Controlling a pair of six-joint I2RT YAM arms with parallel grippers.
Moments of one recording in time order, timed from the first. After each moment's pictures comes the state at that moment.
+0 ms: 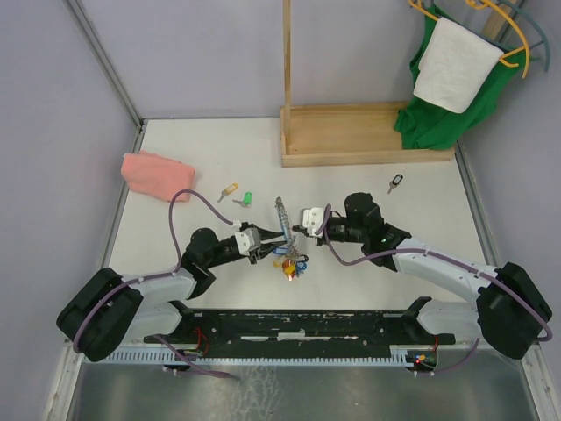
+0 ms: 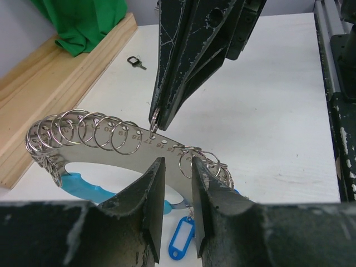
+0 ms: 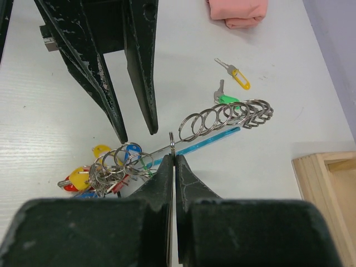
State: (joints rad) left arm -0.64 1.16 0.19 1.02 0.63 0.22; right arm 0.75 1.21 0.65 0.21 -0.56 -0.62
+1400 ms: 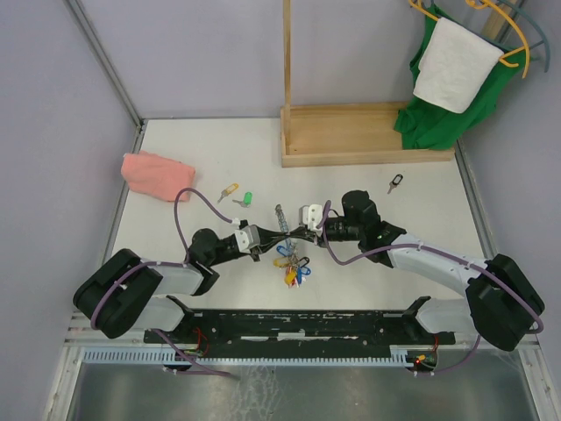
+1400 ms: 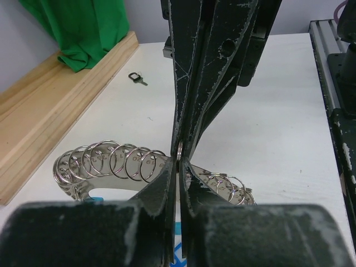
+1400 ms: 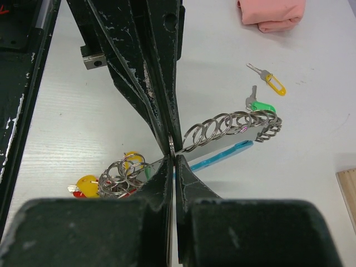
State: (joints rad) left arm -0.63 1.35 0.19 1.30 0.66 0.13; right arm 0.72 1.27 0.65 0.27 -0.70 -0.52
